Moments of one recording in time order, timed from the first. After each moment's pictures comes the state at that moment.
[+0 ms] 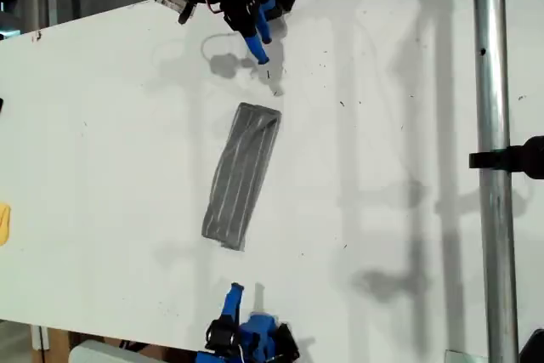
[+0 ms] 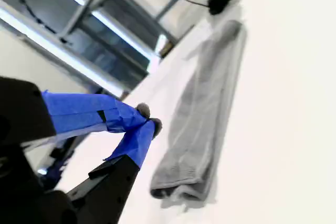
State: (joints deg) arm 0 -9.1 195.6 150.7 80.4 -77.4; arm 1 -8.1 178.9 144.8 95.1 100.4
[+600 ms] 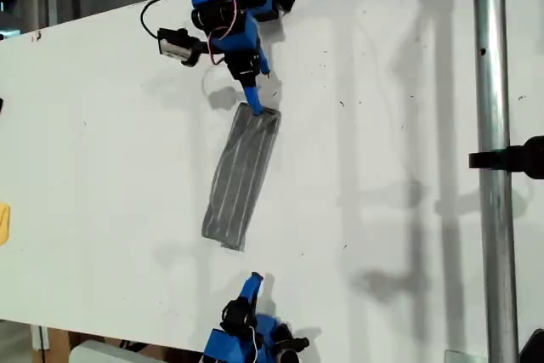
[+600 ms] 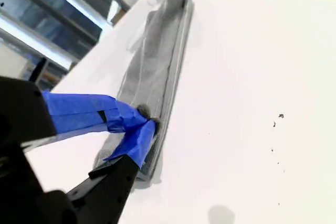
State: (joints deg) arm 0 -2.2 198.8 159.3 79.0 -85.0; arm 1 1.1 128.3 136.3 70.9 91.6
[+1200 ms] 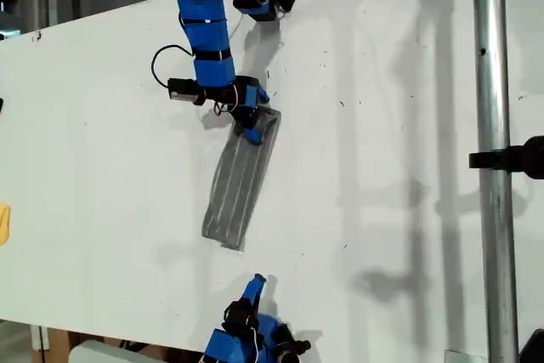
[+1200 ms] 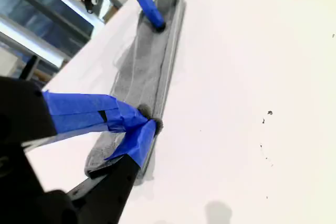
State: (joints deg) arm 0 0.9 198.8 159.3 80.0 -86.5; arm 1 8.4 83.1 112.1 65.0 94.2
